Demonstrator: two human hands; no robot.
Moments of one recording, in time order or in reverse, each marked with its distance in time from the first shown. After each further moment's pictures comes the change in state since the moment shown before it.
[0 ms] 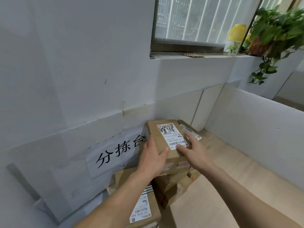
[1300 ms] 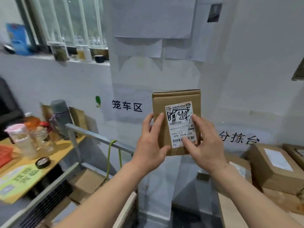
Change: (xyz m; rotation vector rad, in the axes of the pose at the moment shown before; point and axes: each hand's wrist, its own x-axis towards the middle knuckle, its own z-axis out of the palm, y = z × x) left_hand -0.487 -0.013 -0.192 0.458 0.877 0.103; right_hand -0.360 -0.179 0.050 0.344 -0.099 -1.165
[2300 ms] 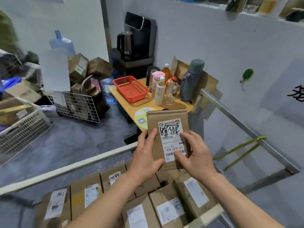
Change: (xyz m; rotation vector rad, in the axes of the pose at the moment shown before) left_hand -0.292 -0.282 -0.266 0.133 0.236 -0.813; right_hand -0.120 -0.303 0.385 0.419 -0.718 -0.262
